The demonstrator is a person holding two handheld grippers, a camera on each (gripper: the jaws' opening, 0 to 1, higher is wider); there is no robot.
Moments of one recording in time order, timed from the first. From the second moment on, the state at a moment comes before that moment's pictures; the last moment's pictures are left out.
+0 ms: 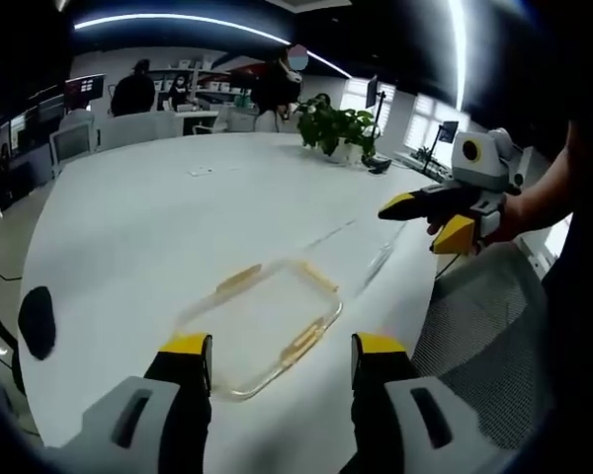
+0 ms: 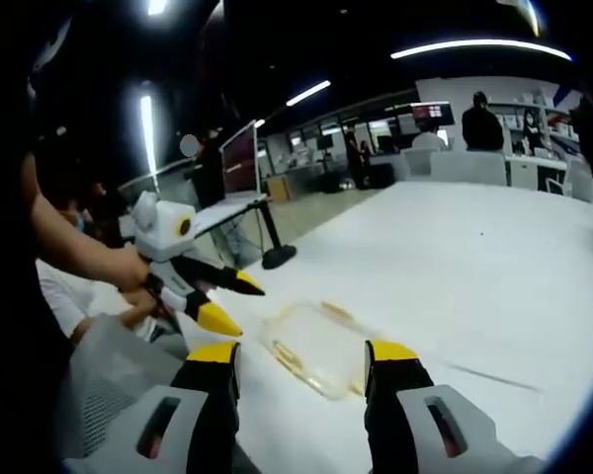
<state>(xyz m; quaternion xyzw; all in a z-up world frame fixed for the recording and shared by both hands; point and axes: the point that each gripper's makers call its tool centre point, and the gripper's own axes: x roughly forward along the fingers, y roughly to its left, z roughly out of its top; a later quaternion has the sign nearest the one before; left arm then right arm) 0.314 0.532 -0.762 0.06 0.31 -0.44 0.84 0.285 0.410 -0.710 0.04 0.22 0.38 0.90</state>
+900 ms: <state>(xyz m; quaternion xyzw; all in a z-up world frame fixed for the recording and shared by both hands) 0.334 0.542 -0.784 0.12 0.33 -0.47 0.81 0.303 0.418 -0.730 0.02 0.24 0.39 0.89</state>
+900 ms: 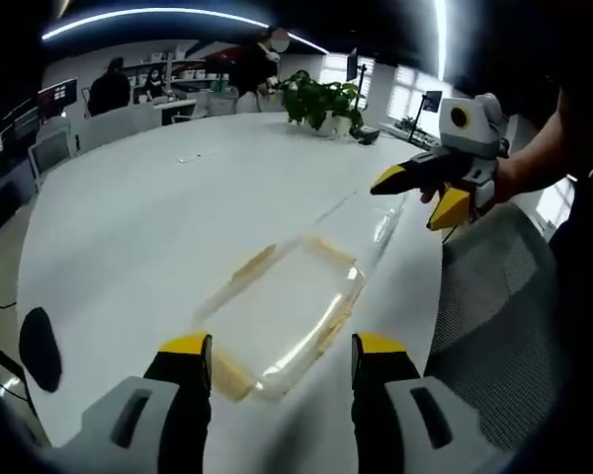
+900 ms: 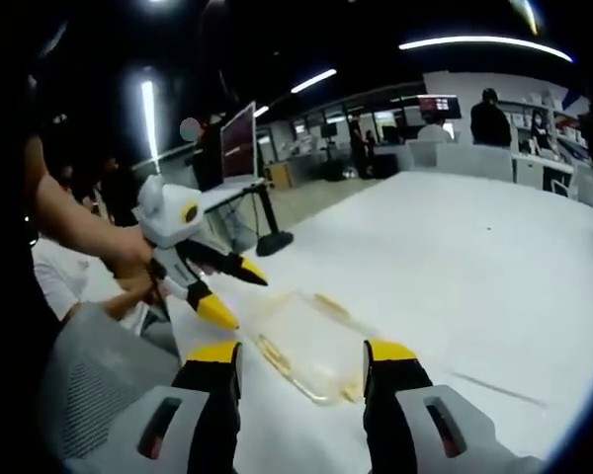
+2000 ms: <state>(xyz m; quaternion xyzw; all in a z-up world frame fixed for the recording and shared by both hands) 0.351 0.554 -0.807 0.20 0.35 -0.51 0.76 0.330 0.416 -0.760 -0.05 0.29 0.42 0.86</state>
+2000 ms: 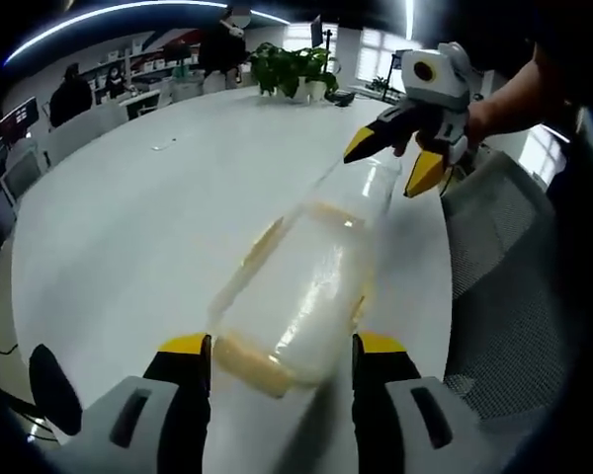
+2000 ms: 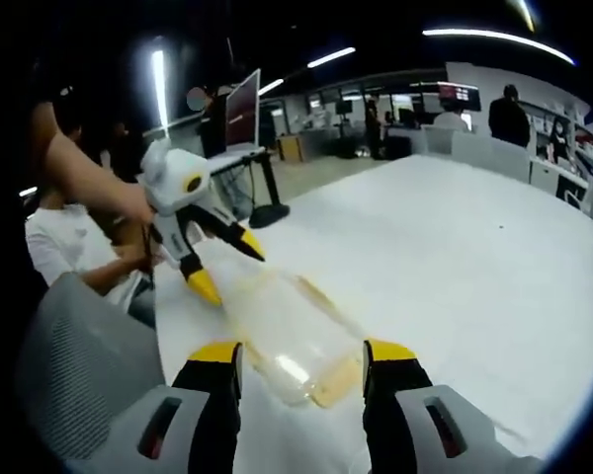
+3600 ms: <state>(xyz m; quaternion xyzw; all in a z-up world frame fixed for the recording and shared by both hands) 0.355 0.571 -0.827 0.34 0.37 -0.58 0.64 0.330 0.401 -0.789 -0.17 0.34 0.47 0.79</state>
